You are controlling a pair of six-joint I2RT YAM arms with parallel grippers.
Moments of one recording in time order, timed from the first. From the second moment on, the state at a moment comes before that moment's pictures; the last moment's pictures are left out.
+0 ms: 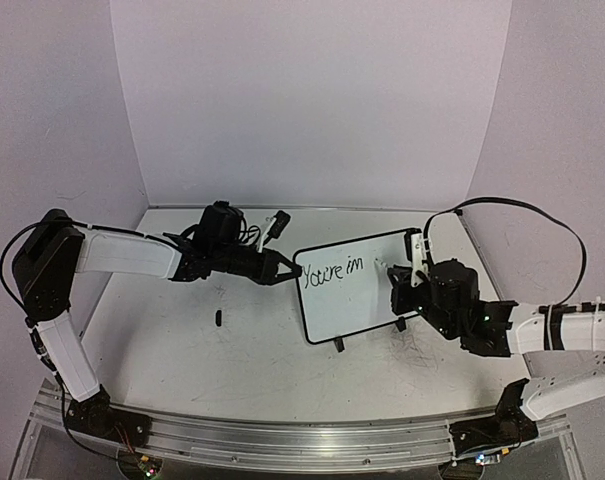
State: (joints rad) left arm -0.73 1.76 1.09 0.18 0.58 -0.32; right arm 0.89 1.16 0.53 0.31 0.51 0.21
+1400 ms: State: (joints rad) left arm -0.73 1.76 1.09 0.18 0.58 -0.32; right arm 0.89 1.27 0.61 0.30 0.48 0.21
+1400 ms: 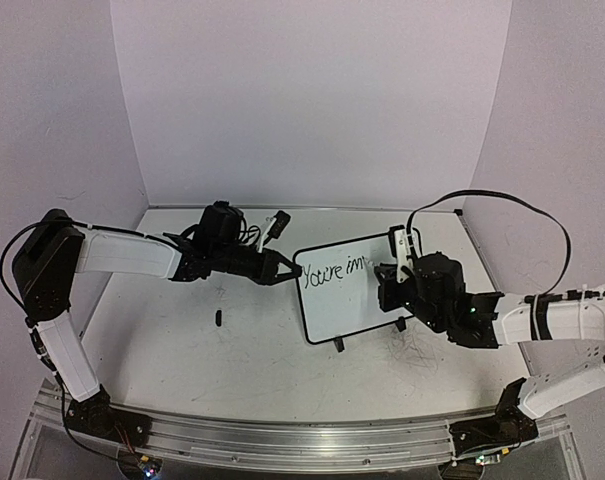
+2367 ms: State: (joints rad) left arm -0.73 1.76 1.09 0.18 0.58 -0.32; right arm 0.95 1.24 0.58 0.20 0.46 0.32
